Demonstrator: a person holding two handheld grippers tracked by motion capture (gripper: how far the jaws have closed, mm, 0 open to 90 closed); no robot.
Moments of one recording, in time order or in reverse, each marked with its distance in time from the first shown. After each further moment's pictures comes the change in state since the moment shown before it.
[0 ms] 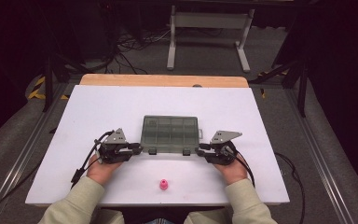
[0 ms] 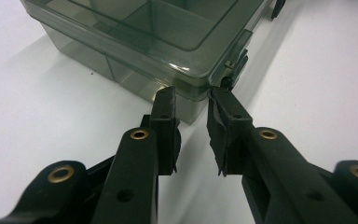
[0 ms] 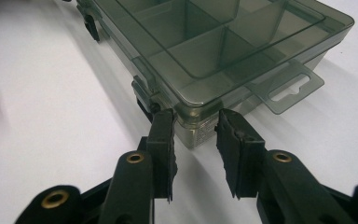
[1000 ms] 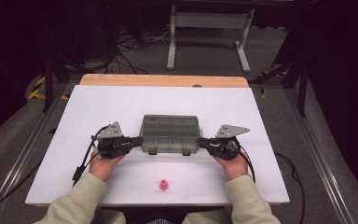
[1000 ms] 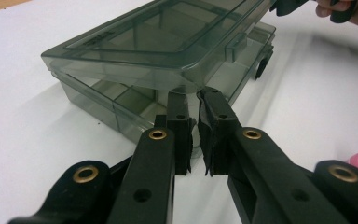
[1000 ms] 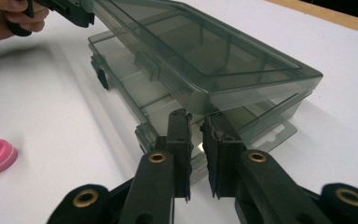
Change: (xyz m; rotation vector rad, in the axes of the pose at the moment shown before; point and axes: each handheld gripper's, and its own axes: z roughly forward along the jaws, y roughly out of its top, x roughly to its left) left arm 0.006 0.013 -0.008 -0.166 -0.033 -0.047; right arm -0.007 0.014 -0.013 -0.138 0.018 0.020
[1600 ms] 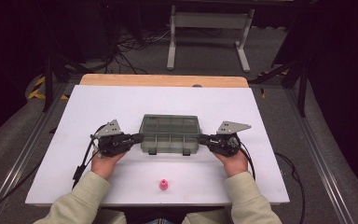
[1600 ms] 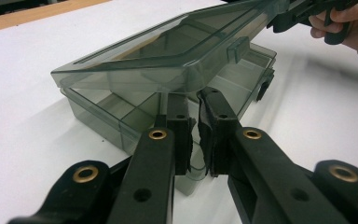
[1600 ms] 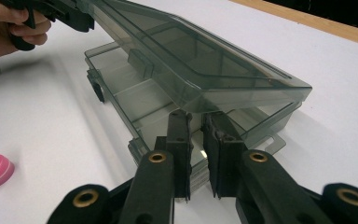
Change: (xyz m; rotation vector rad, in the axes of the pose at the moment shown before) left arm 0.002 0.002 0.001 -0.075 0.010 -0.027; right arm -0.007 0.006 -0.001 -0.021 0.003 0.013
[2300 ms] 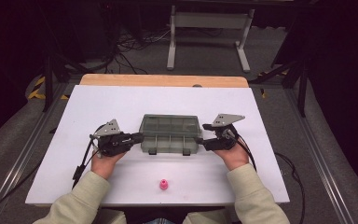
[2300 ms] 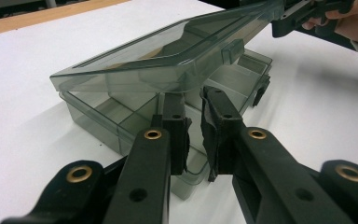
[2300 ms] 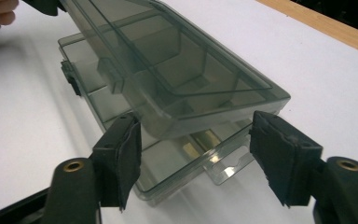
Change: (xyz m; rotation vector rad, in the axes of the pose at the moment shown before) left arm 0.000 0.001 -0.002 -0.019 -0.011 -0.012; right arm -0.008 0.025 0.008 0.110 -0.053 -0.058
